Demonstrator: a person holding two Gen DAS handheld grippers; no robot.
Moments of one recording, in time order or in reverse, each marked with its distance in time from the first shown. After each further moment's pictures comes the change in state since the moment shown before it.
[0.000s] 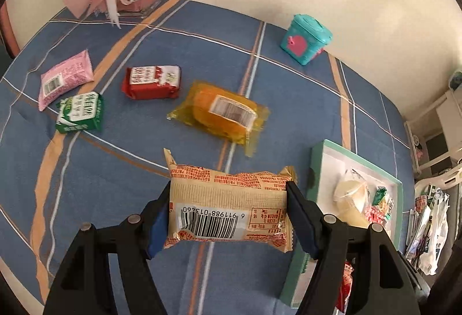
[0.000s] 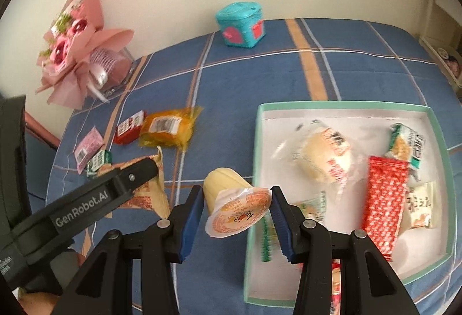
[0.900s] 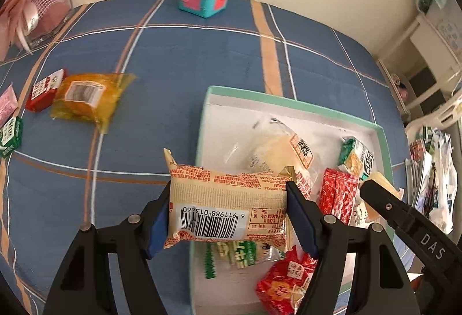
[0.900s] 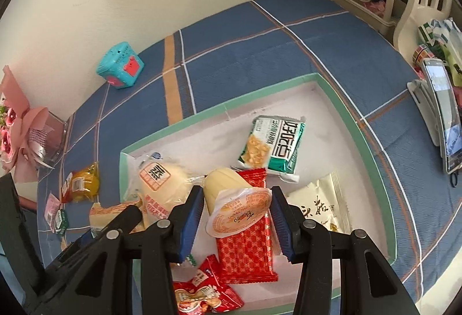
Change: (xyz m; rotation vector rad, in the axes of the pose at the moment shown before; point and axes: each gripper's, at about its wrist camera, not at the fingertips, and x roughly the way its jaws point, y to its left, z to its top) left arm 0.047 -0.128 -0.040 0.245 0.087 -0.043; right arm -0.019 -0.154 0.011 0.294 0.009 -0.138
